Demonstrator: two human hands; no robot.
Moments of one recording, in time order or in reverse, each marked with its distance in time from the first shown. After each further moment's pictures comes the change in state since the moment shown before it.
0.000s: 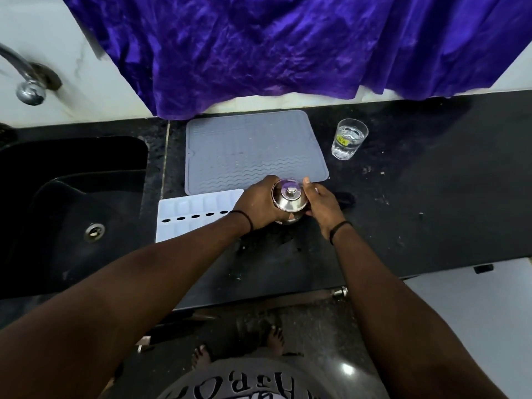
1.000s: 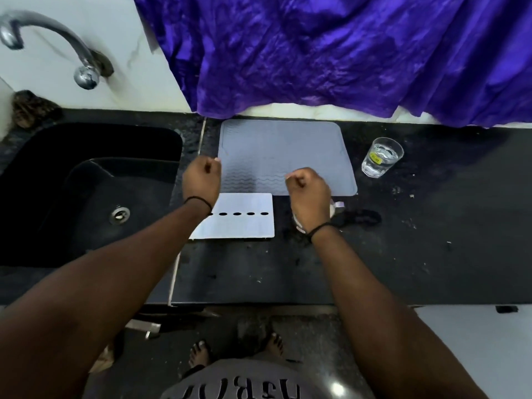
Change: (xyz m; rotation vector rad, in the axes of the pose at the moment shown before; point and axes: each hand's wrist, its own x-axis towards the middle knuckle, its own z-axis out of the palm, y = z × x) left_hand -0.022 -0.095 -0.113 -0.189 0.724 -0.391; right_hand -0.019 -0.047 0.092 -0.384 0.171 -0.543
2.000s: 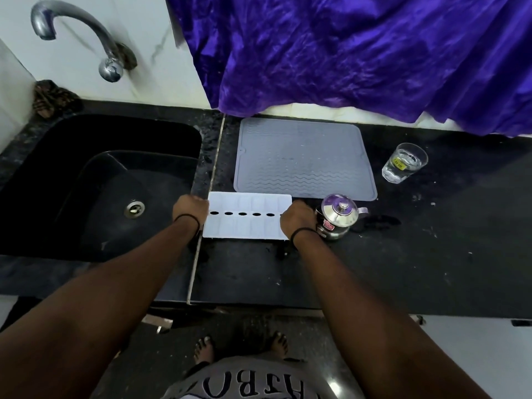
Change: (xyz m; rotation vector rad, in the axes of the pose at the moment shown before) left_hand 0.007 -0.086 -0.042 0.244 -0.207 -0.435; right_hand -0.016 0.017 0.073 -0.517 -0.345 0.320
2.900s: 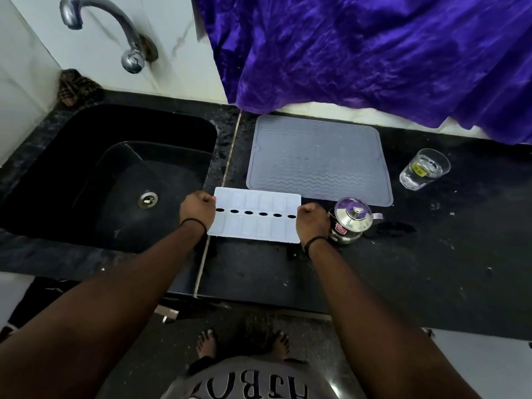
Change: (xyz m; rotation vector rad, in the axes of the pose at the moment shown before) left_hand -0.011 -0.016 -0.002 0.013 0.144 0.083; right_hand 0.011 0.015 0.023 0.416 0.124 0.120
